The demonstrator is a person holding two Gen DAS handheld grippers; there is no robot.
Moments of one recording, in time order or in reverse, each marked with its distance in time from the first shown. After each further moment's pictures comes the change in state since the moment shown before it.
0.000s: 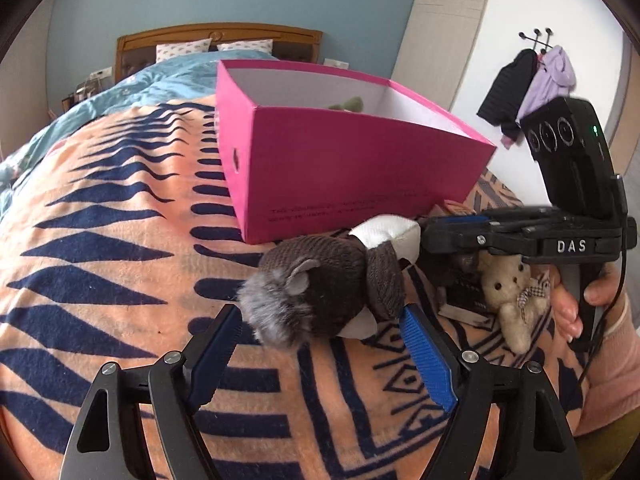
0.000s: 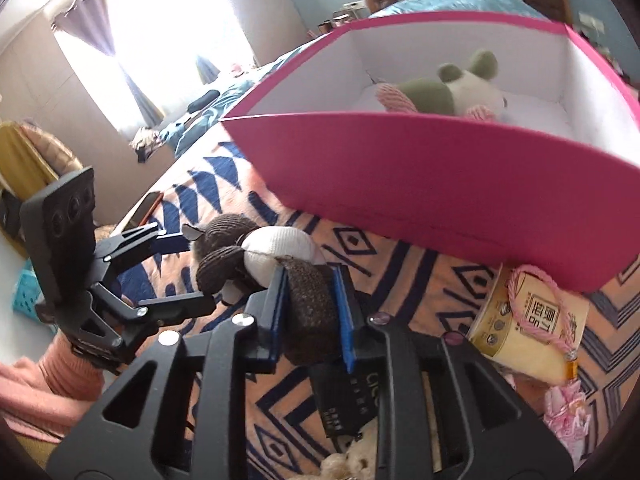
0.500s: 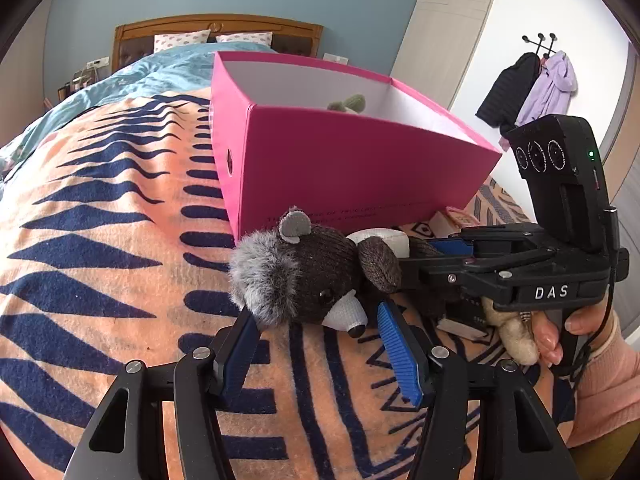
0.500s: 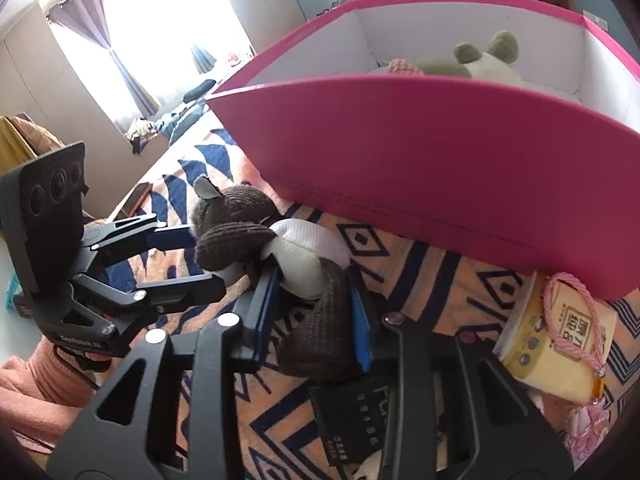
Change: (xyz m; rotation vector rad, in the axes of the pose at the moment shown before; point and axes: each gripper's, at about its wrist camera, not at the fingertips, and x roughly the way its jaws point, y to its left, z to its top) left arm 0.007 0.000 0.009 -0.014 0.017 -0.027; right arm 0.029 0.003 0.003 -0.018 0.031 -0.018
